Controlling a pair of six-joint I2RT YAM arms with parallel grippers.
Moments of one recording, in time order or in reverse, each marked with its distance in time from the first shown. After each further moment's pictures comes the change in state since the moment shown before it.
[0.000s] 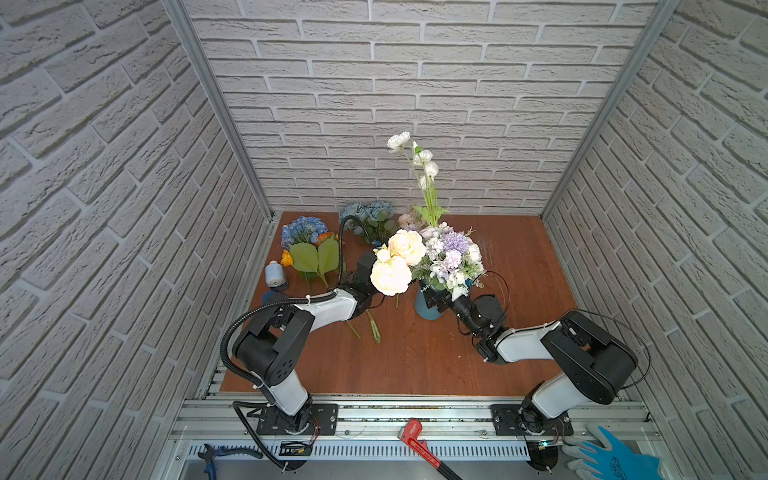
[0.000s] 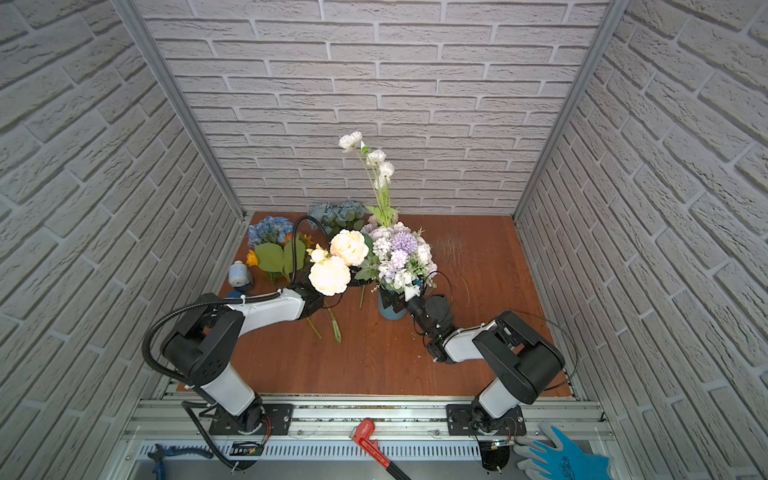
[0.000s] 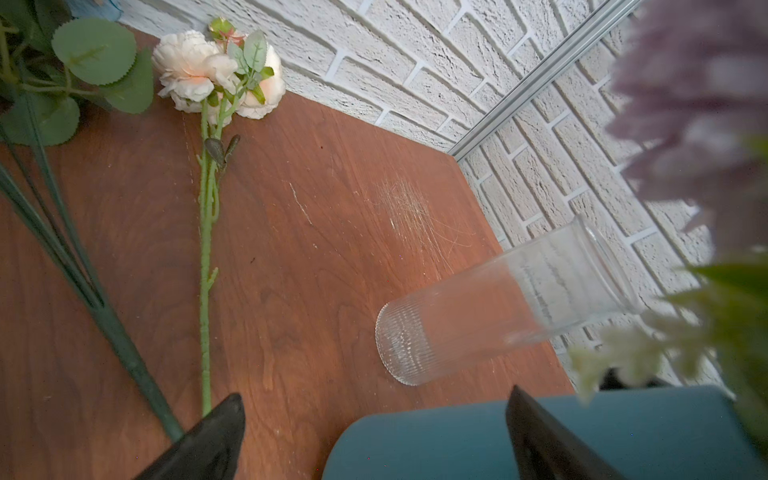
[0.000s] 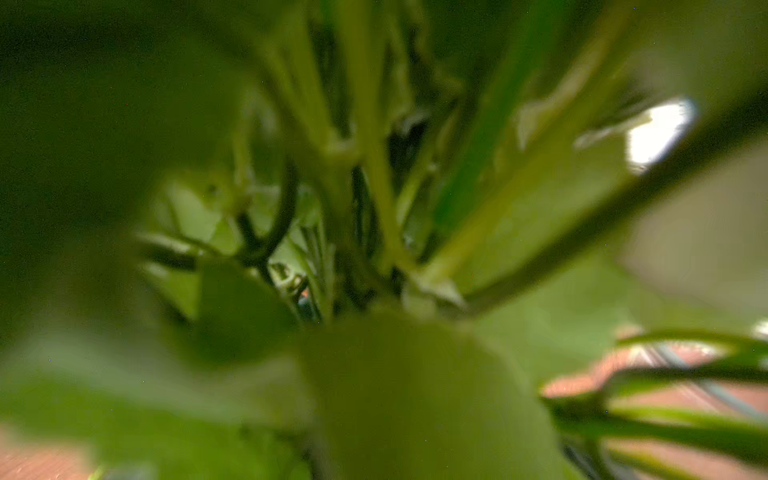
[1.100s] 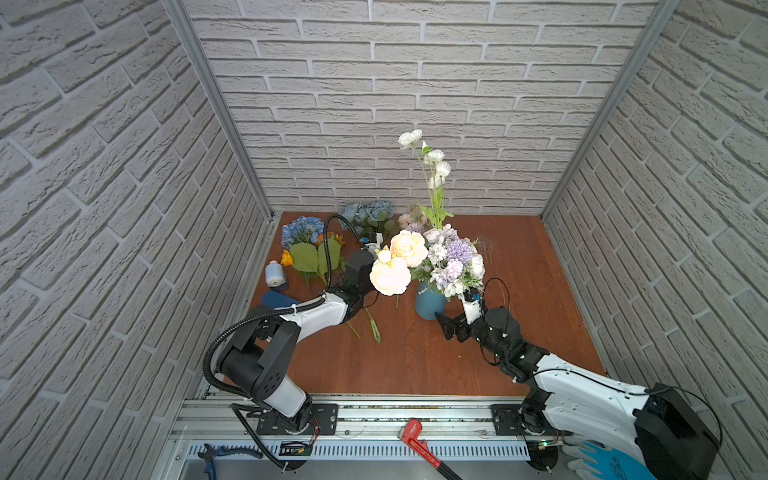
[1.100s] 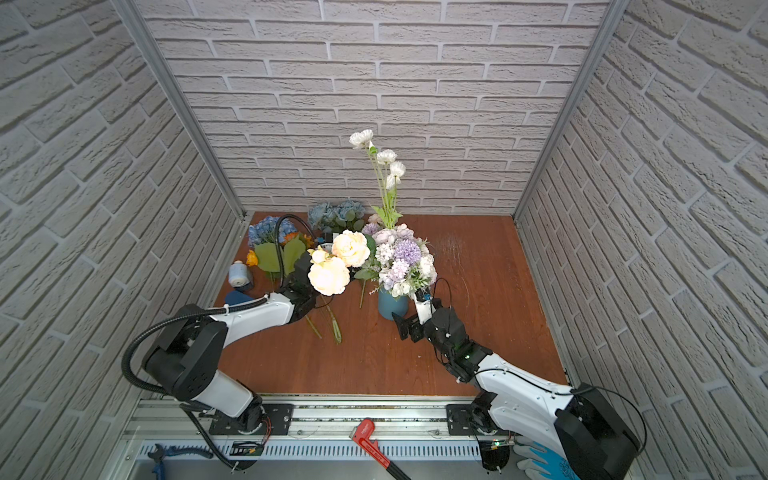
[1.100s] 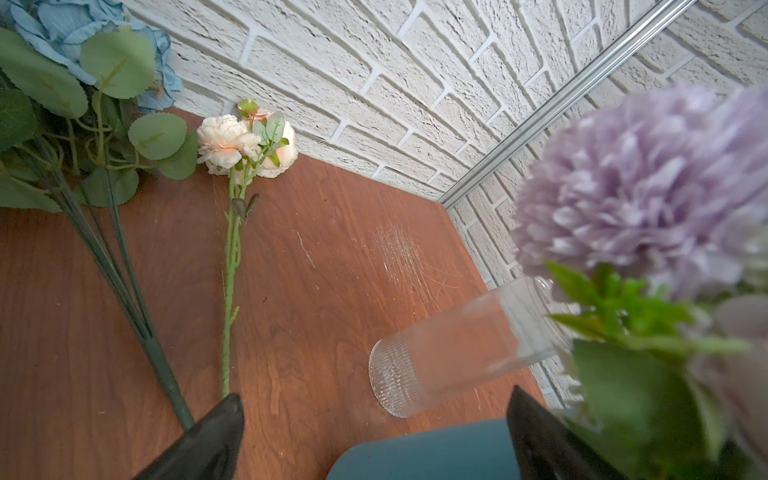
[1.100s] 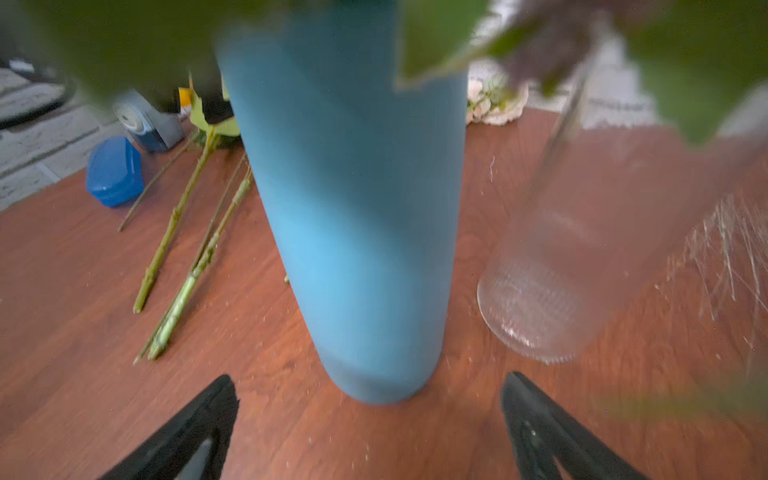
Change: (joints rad) left arm 0.043 -0.108 -0.063 0.057 -0.048 -0.031; right arm 0.037 -0.526 -0.110 -0.831 0.045 0.092
